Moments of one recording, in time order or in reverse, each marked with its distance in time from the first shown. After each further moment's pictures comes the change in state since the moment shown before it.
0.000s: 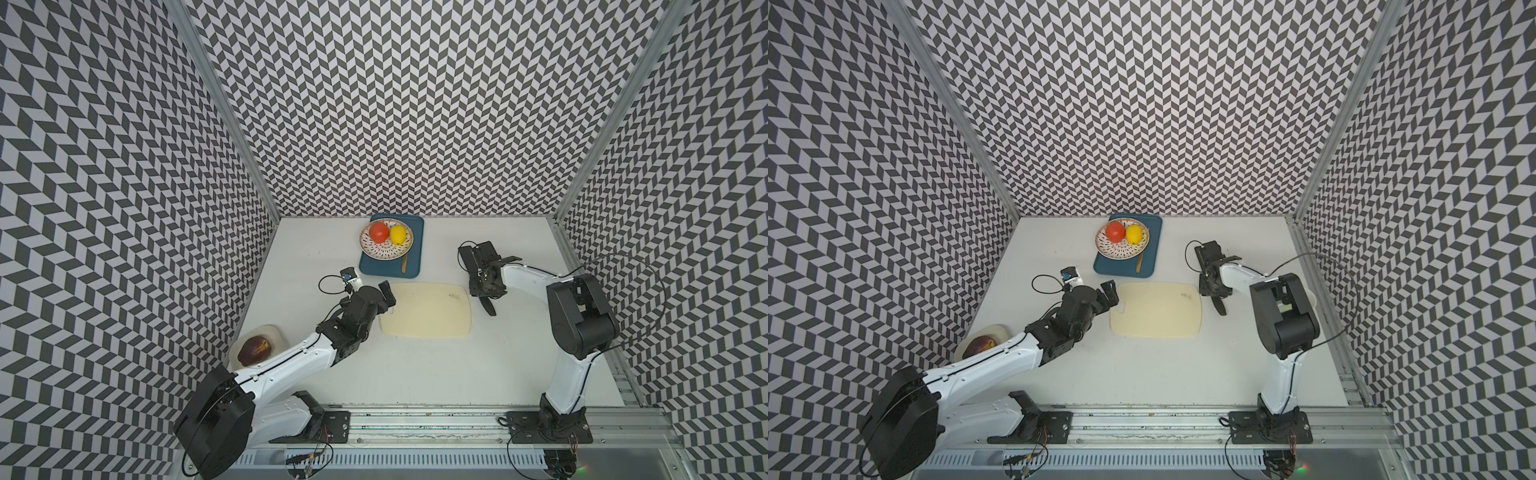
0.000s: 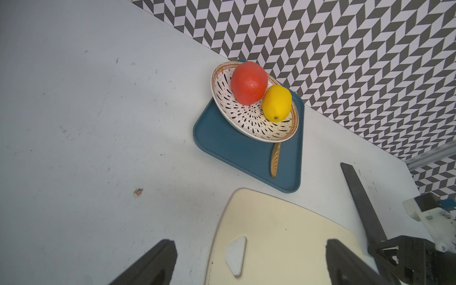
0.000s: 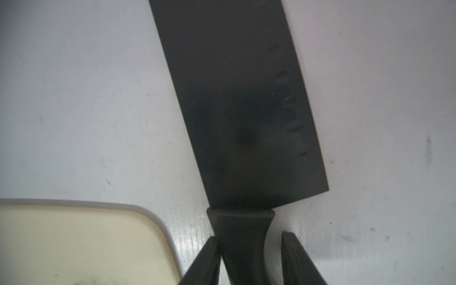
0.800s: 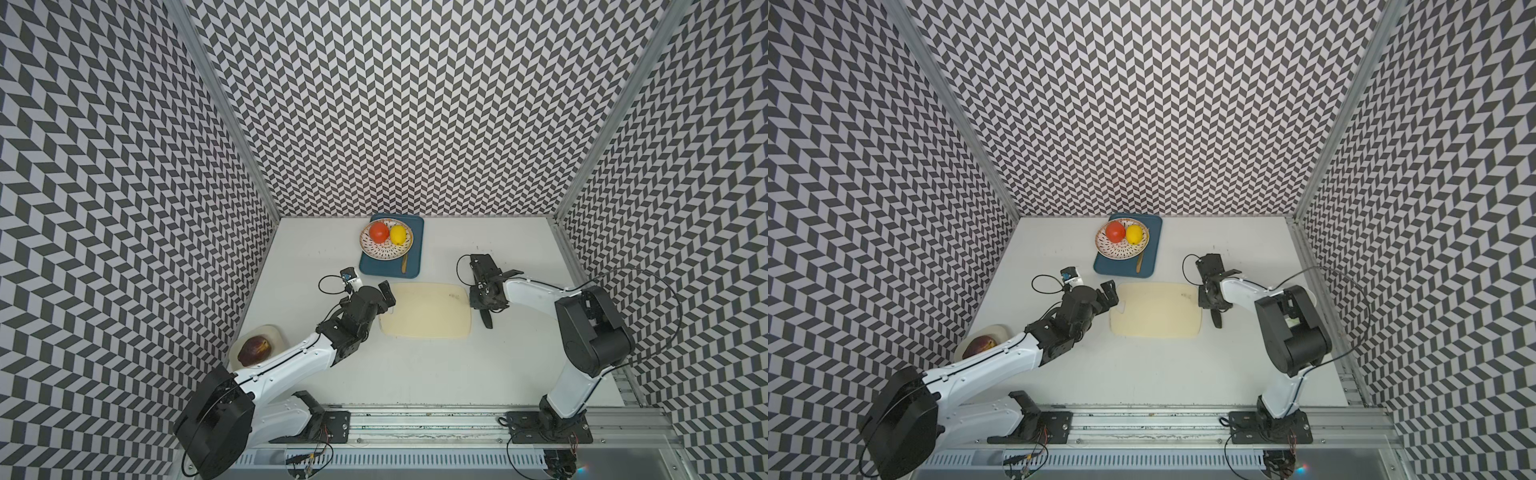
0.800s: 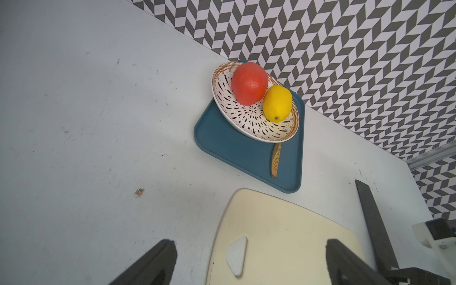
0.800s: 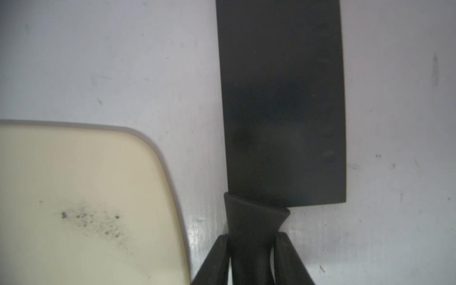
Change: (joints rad) left arm 0.000 -0.002 0.000 -0.002 -0.003 0.003; right arm 0.076 -0.124 -0.169 0.027 0.024 0.063
